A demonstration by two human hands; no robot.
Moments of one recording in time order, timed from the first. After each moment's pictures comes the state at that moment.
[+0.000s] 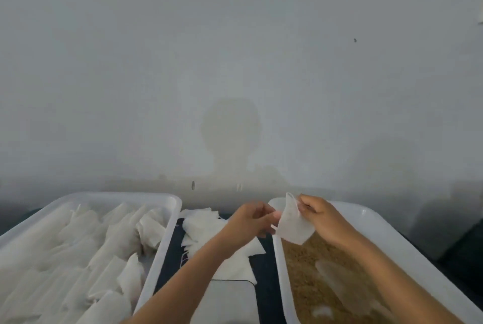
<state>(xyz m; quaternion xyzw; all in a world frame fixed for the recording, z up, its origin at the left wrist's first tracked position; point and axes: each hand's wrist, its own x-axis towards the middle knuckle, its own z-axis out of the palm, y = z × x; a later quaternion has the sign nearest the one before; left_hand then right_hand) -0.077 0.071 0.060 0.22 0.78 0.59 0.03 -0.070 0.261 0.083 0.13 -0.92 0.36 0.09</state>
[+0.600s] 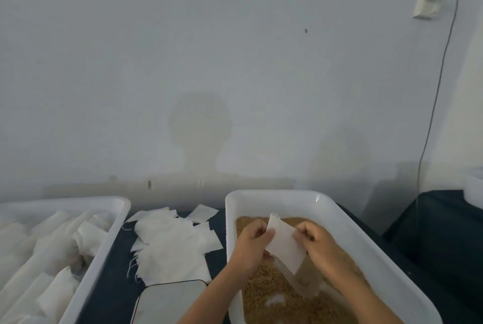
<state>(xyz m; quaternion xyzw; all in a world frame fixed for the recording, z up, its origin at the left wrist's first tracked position) -0.069 0.182 0.006 0.15 0.70 0.69 0.07 -0.044 0.339 0.012 -0.04 -0.89 0.44 0.13</state>
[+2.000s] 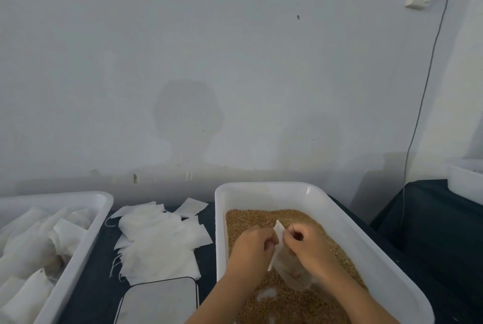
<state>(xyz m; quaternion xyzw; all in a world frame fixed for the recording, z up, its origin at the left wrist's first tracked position) -0.061 0.194 -0.005 0.28 0.86 0.40 -0.14 -0.038 0.332 0.005 -0.03 -0.90 0.40 0.16</state>
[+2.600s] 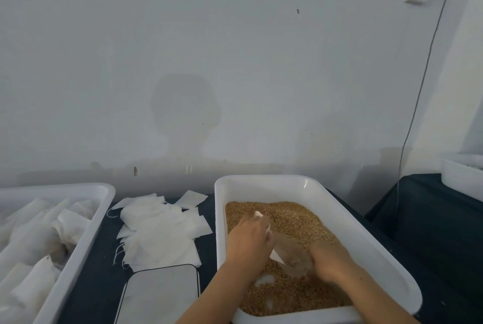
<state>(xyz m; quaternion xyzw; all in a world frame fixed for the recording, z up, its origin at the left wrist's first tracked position) -0.057 0.196 -0.007 0.24 0.91 0.26 -0.19 -0.013 0.354 0.006 -0.10 -0.99 0.01 -0.12</state>
